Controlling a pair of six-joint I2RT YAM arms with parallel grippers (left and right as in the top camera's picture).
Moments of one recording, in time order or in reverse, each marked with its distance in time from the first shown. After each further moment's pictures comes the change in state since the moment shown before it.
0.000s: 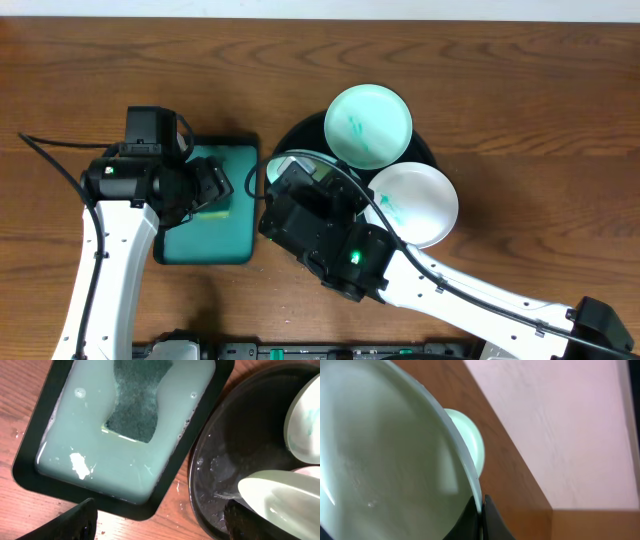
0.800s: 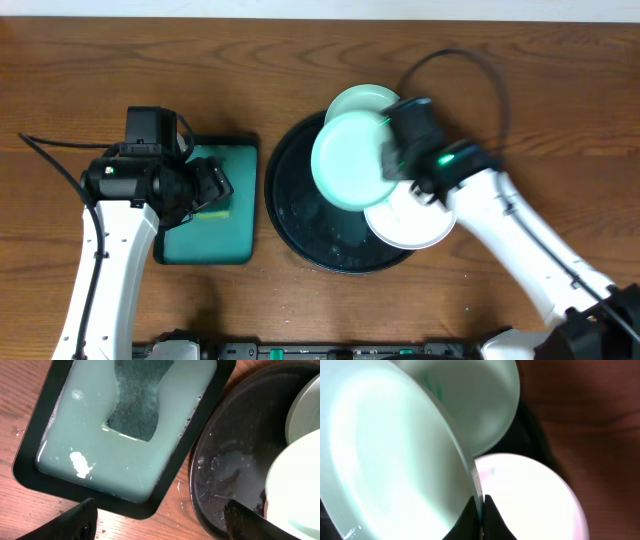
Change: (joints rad) left arm 0.000 0.000 0.000 -0.003 0.000 0.000; right arm -0.640 0.004 0.005 -0.145 -0.834 0.586
